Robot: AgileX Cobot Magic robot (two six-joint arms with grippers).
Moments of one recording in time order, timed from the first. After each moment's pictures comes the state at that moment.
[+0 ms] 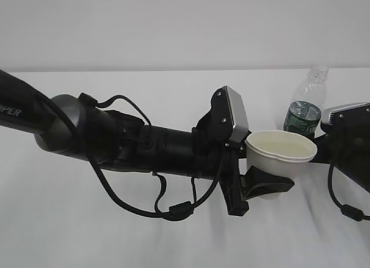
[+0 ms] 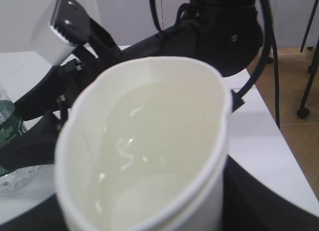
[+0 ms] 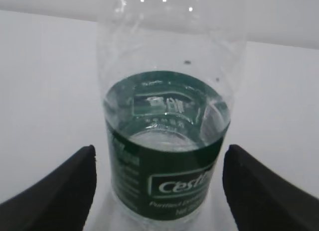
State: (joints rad) left arm -0.75 2.14 -1.16 1.07 -0.89 -0.54; right arm -0.03 2.12 -0.59 -0.25 -1.15 -0.07
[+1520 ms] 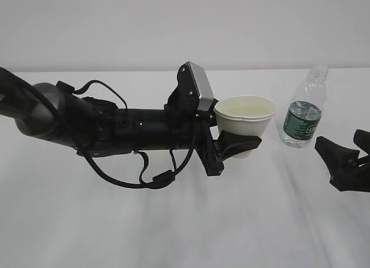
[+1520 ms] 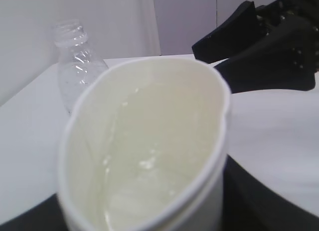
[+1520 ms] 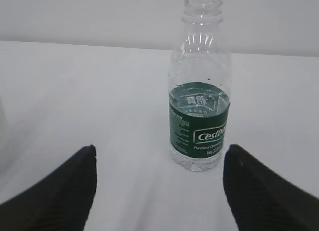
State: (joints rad) left arm -0.63 2.14 -1.16 0.96 -0.93 -0.42; right arm -0.03 1.65 -0.17 -0.30 -1.15 0.04
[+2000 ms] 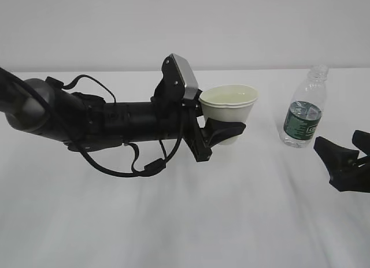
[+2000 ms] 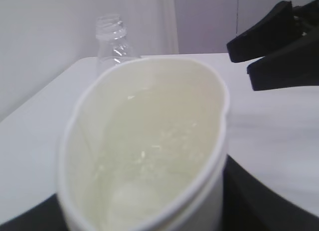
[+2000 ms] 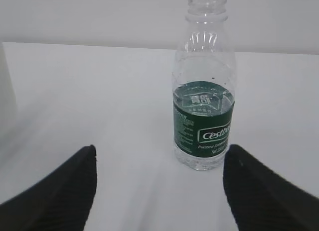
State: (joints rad) left arm -0.58 2.14 -1.16 0.92 -0.93 -0.41; right arm -0.03 1.65 -0.17 -0.31 -1.15 0.06
